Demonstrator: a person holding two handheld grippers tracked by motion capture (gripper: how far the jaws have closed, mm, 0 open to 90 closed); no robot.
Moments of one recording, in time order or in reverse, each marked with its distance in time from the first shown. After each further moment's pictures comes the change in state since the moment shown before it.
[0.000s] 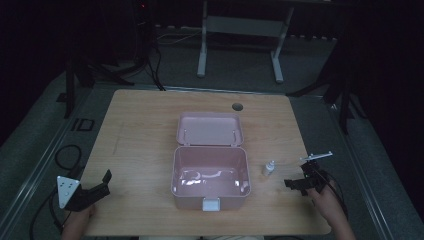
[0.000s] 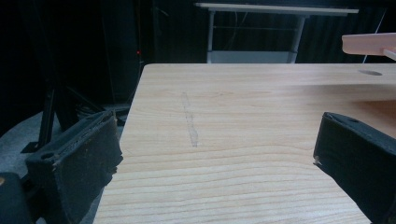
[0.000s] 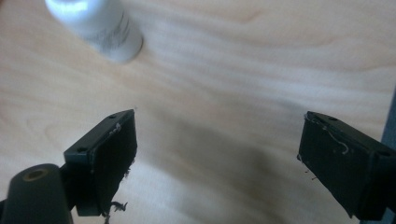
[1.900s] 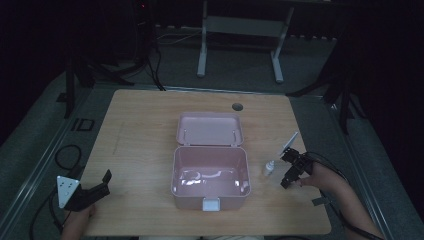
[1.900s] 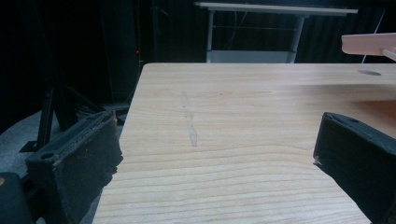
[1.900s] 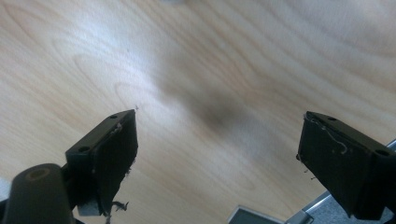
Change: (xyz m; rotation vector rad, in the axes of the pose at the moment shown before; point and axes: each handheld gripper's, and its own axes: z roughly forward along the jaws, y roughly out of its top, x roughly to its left) left arm 0.001 0.000 0.000 0.003 -0.003 -0.004; right arm 0.026 0.070 0.008 0.500 0.020 -0.284
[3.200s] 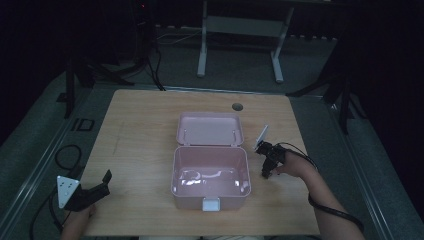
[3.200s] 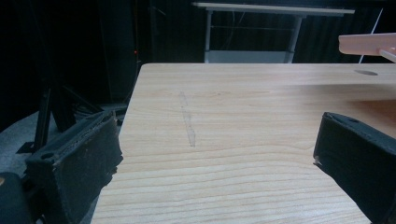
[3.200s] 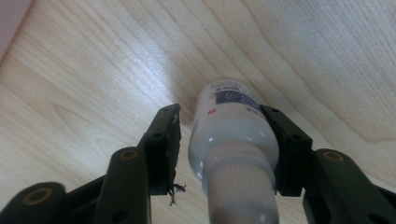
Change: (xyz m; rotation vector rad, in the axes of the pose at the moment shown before) left arm 0.000 0.000 0.000 -0.001 -0.008 0.000; right arm 0.027 0.074 0.018 0.056 0.008 -0.108
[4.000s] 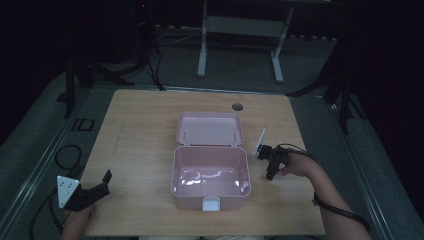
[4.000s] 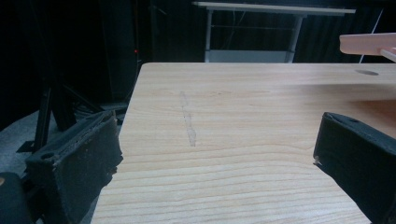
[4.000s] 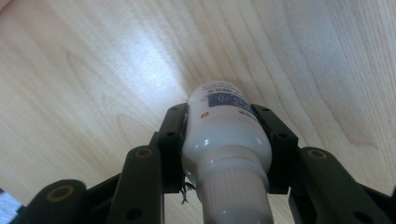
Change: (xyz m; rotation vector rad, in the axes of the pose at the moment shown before) left arm 0.000 0.000 0.000 0.003 0.001 -0.002; right arm 0.012 -0.013 -0.010 0.011 -0.039 -0.244
